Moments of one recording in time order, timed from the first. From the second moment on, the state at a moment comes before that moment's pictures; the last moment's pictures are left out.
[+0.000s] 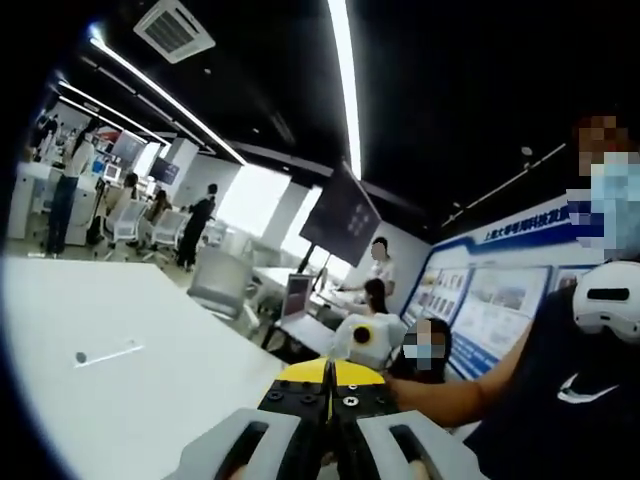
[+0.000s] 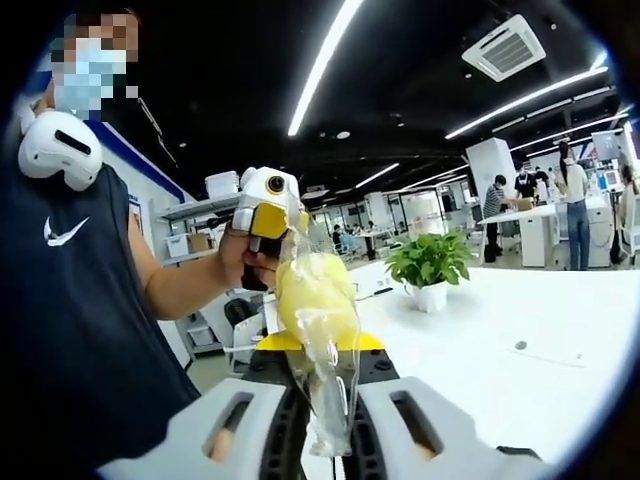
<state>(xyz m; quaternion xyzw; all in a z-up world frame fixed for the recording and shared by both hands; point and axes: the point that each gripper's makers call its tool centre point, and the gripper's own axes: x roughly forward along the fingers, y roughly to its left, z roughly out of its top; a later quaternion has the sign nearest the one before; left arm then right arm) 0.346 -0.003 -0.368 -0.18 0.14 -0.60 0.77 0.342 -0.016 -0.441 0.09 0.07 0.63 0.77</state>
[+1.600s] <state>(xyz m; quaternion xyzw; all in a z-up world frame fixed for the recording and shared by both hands) 0.356 0.017 -0.428 -0.10 0.11 -0.58 0.80 0.344 -0.004 -0.497 0.07 0.12 0.64 0.76</state>
